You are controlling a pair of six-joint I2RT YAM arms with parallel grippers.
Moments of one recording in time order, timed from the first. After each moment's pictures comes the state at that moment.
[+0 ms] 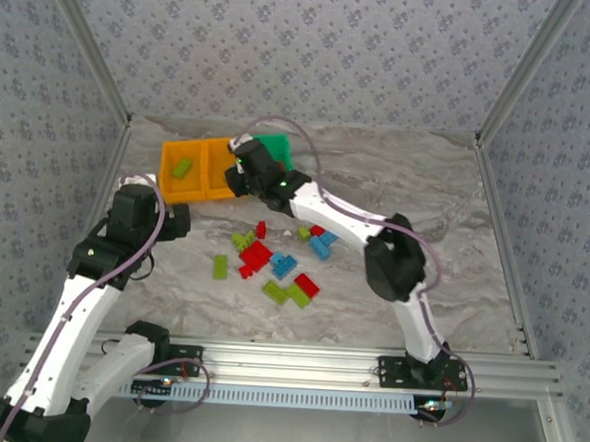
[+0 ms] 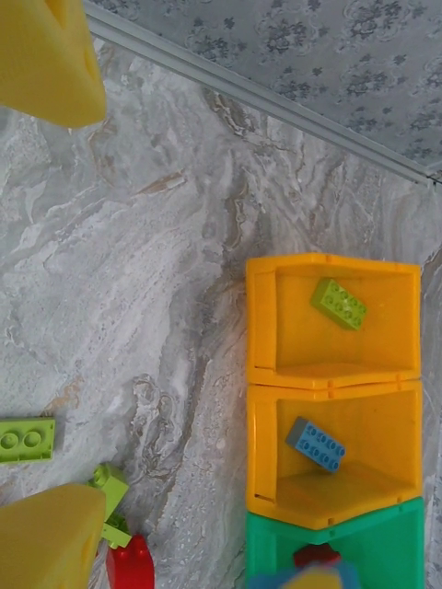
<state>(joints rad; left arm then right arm) -0.26 0.79 0.97 -0.87 -0.34 -0.28 0.87 2.22 1.98 -0.32 0.16 0.24</state>
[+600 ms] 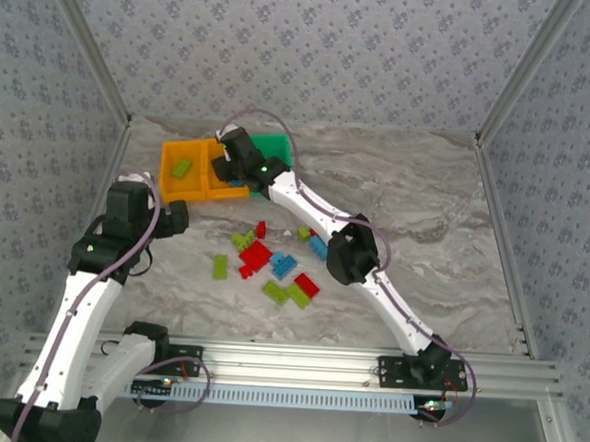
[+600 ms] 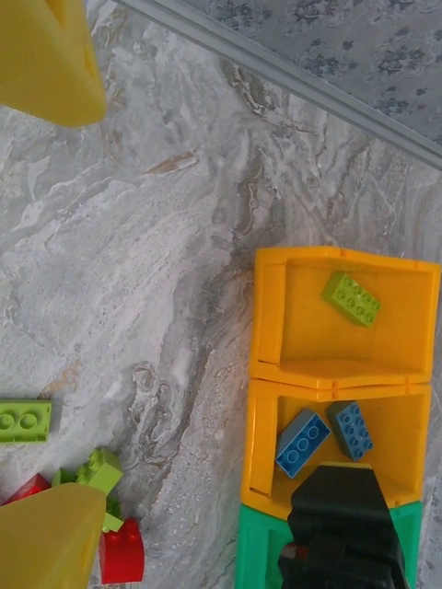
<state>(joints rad) -0.17 0.81 0.95 -0.85 -0.22 -0.31 0.84 2.64 2.63 -0.58 0.17 0.14</state>
